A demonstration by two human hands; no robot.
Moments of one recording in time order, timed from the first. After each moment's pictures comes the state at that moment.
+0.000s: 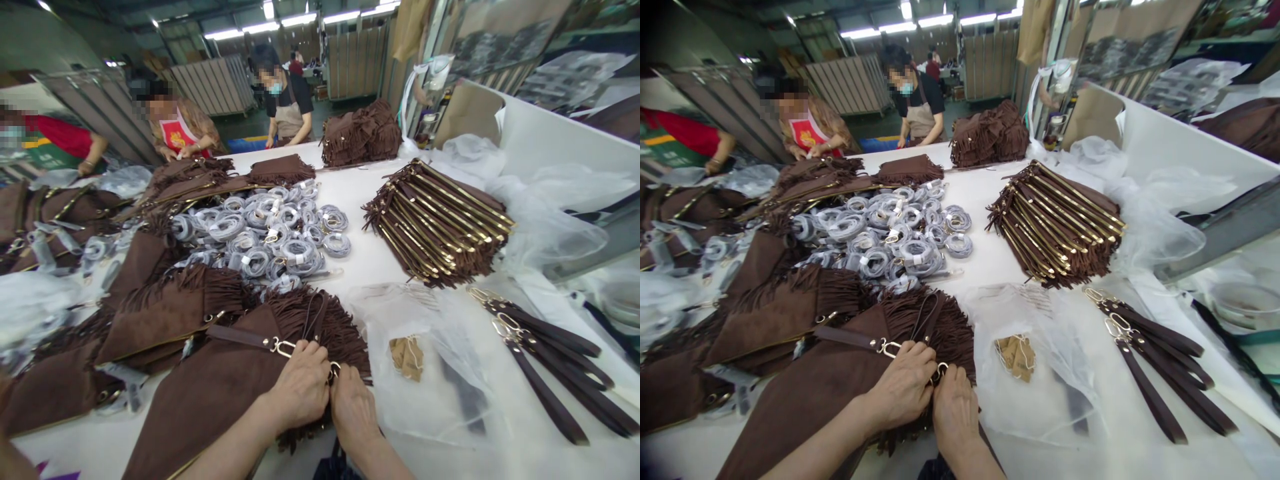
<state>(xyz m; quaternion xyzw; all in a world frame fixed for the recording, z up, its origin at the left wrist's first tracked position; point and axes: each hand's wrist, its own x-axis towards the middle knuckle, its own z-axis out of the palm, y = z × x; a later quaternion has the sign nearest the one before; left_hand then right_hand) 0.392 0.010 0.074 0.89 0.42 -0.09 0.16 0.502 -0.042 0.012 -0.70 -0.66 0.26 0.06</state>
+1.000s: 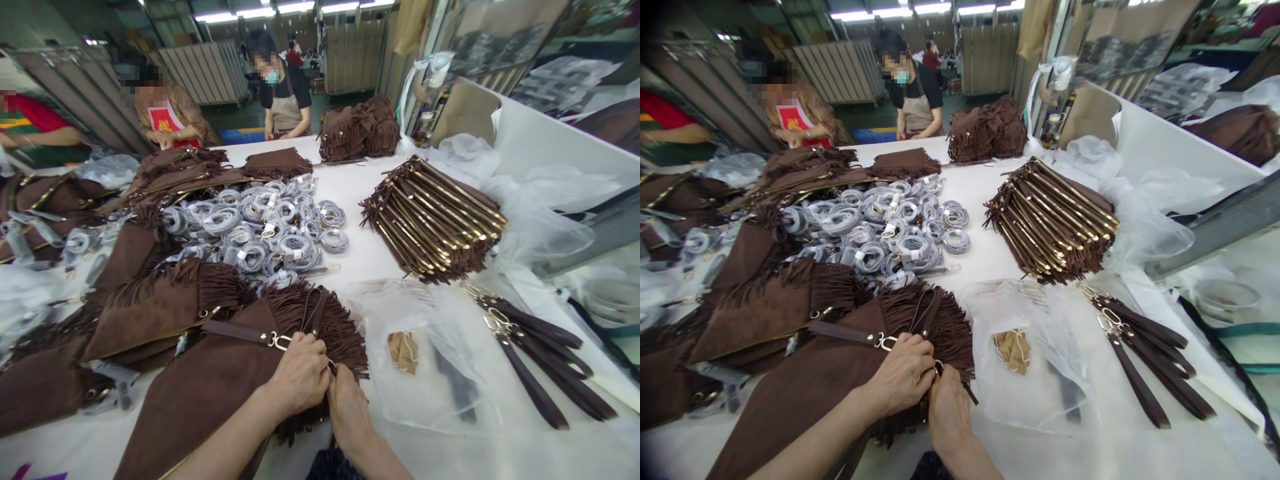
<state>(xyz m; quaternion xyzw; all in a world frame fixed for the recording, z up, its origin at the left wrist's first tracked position) 0.392 0.017 0.075 0.87 0.44 -0.07 0.19 0.499 -0.042 0.028 -0.72 -0.56 0.40 0.09</state>
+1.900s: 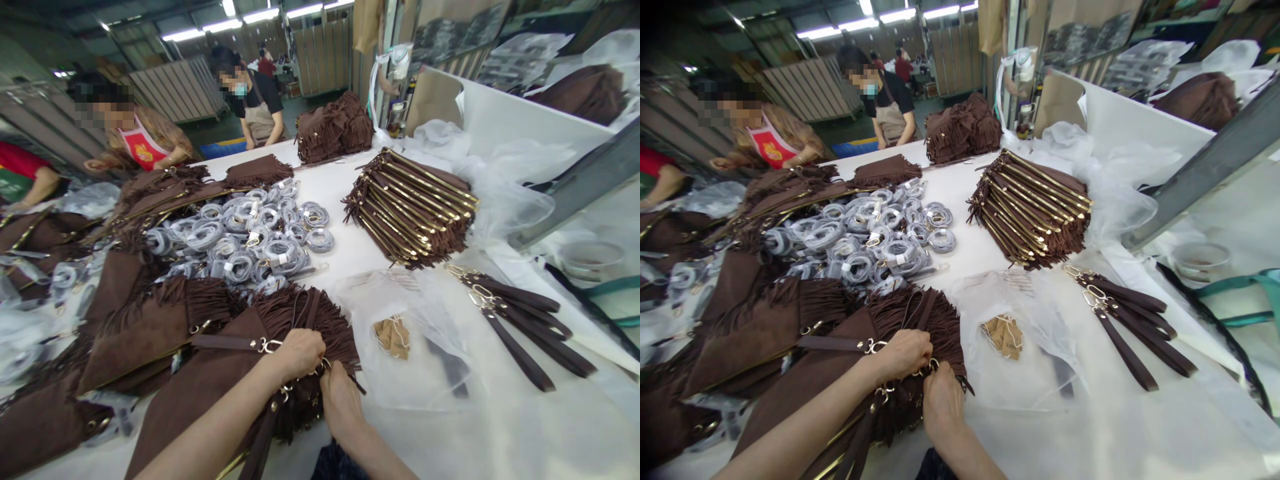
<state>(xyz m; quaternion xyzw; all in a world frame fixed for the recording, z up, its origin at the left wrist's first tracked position) 0.410 0.057 0.068 0.88 0.37 -0.25 0.18 0.494 -0.038 0.032 -0.74 -0.50 0.44 0.09</state>
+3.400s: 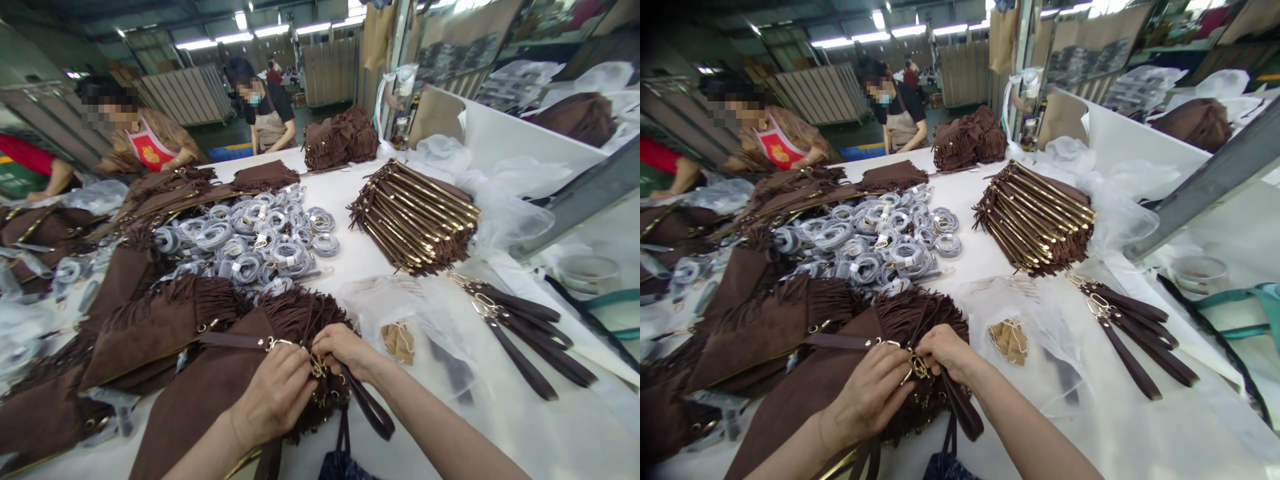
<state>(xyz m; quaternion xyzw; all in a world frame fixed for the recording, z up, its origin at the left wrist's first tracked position) 0.350 -0.001 0.091 0.93 0.32 0.15 0.09 0.512 0.035 0.084 -0.52 -0.31 0.77 0.20</state>
